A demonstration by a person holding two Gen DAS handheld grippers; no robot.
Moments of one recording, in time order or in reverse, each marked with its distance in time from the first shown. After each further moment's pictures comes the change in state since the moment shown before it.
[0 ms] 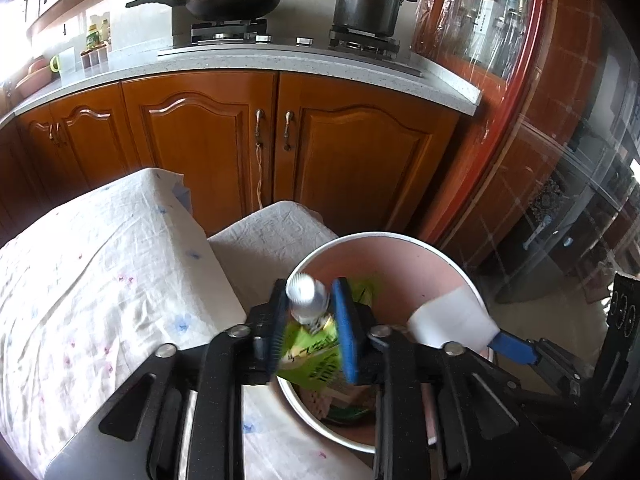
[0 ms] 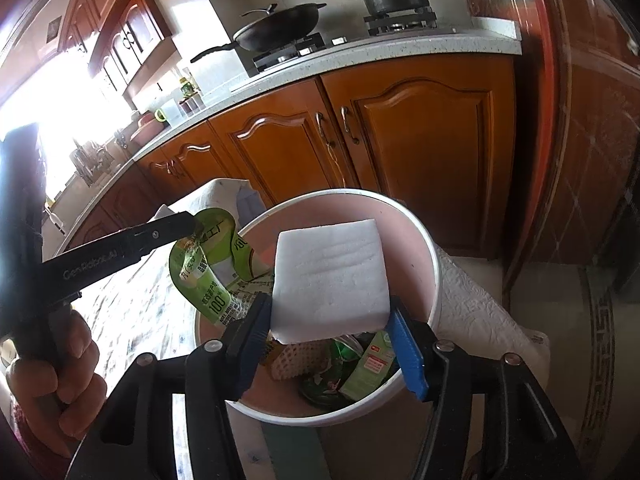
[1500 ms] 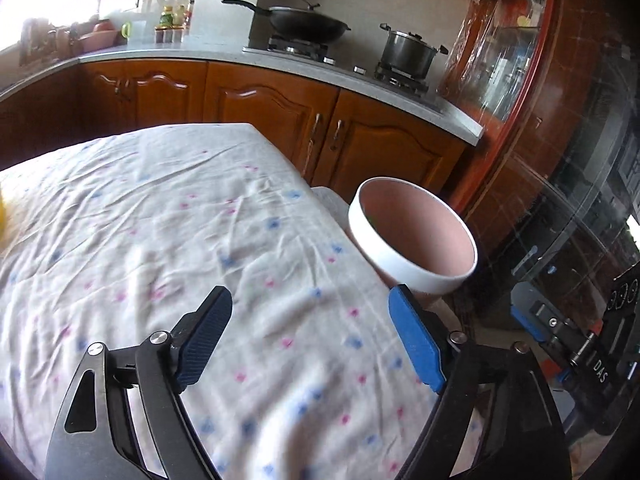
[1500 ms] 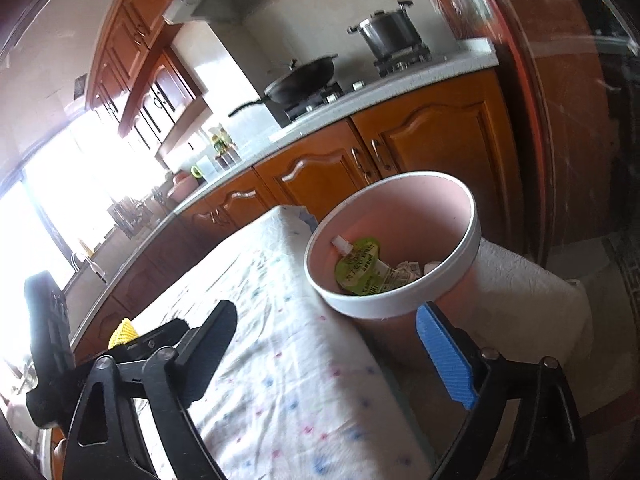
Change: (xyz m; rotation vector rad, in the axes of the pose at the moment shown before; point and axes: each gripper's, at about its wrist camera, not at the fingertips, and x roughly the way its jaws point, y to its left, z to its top) left arm -0.148 0.075 -0.154 -0.184 -0.118 0.009; right arm -0.079 0.059 -0.093 0.115 -0.233 0.120
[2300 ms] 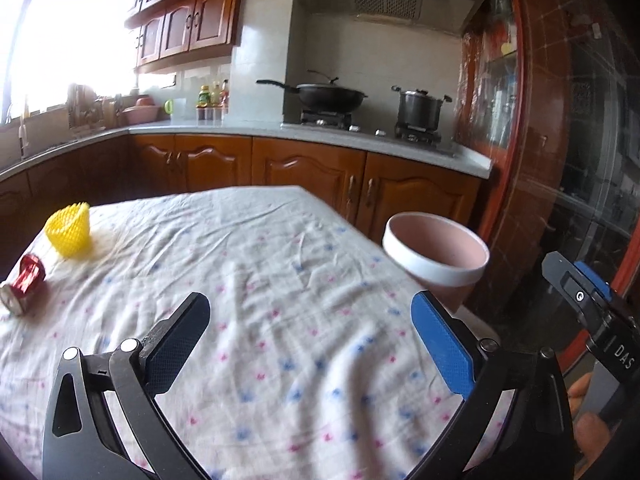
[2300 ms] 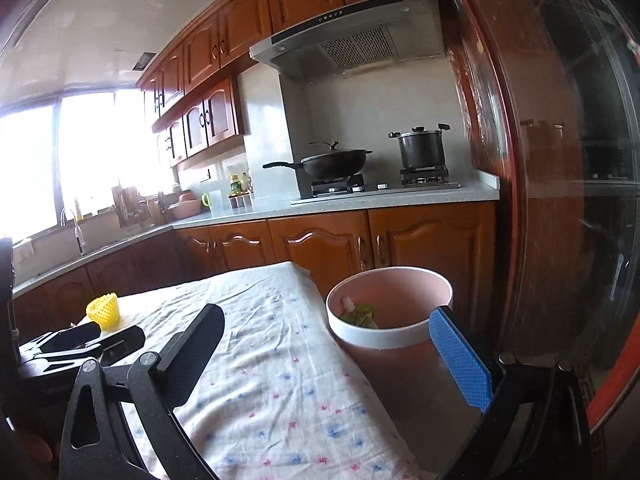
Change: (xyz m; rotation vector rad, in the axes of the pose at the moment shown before) left arm -0.090 0.013 -0.071 0.077 -0.275 0.171; right arm -0.080 0.073 -0.051 -0.339 -0.305 -0.104
